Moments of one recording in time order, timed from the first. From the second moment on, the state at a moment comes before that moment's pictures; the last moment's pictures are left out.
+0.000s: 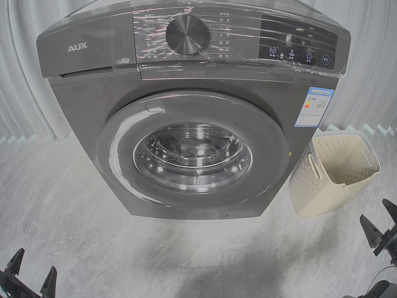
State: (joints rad) left arm -0.01 0.02 -0.02 0.01 -0.04 0.00; right arm 0.18 0.65 -0.02 -0.60 -0.02 -0.02
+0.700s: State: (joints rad) left arm -0.01 0.02 -0.02 0.01 -0.04 -0.01; right arm 0.00 0.03 -0.02 0.00 0.04 -0.03
